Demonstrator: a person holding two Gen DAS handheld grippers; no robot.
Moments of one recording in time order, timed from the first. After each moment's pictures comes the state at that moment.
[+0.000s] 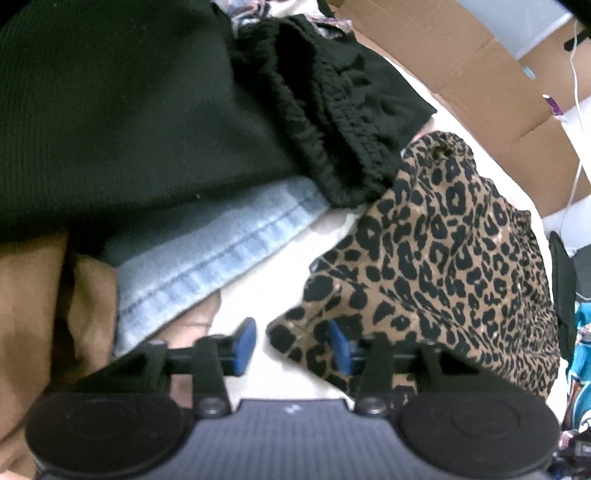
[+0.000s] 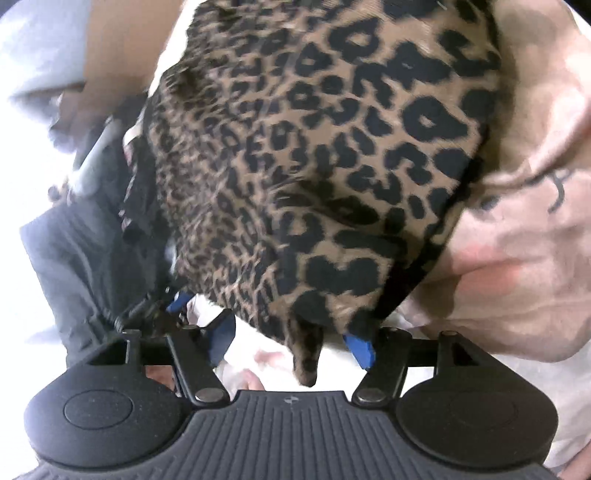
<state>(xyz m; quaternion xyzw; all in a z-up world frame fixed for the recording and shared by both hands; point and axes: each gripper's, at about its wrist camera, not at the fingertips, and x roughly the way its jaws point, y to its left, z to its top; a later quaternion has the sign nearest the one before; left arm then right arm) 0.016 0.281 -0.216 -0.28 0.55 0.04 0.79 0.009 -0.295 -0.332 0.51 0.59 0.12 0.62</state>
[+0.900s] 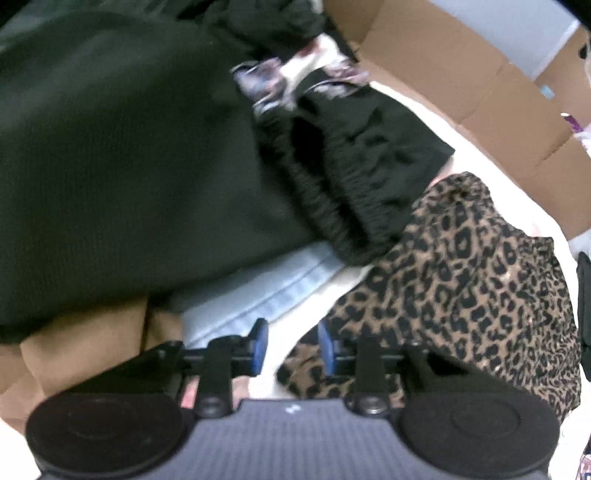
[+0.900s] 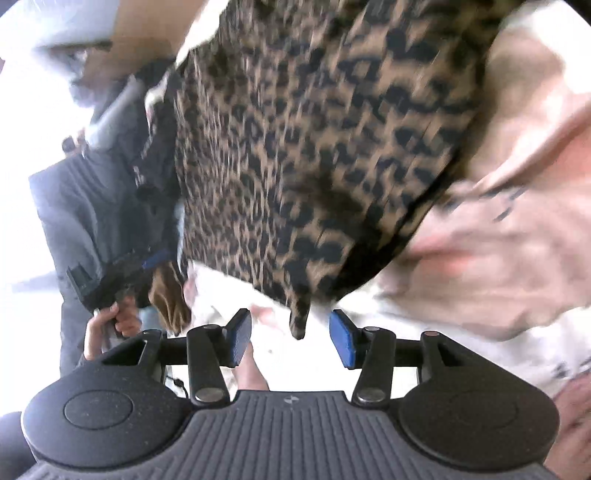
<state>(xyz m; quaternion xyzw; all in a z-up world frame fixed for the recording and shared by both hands) 0.026 0.279 -0.147 -0.21 0.53 0.12 0.82 -0.002 -0.337 -0.297 0.45 0.59 0.18 0.64</state>
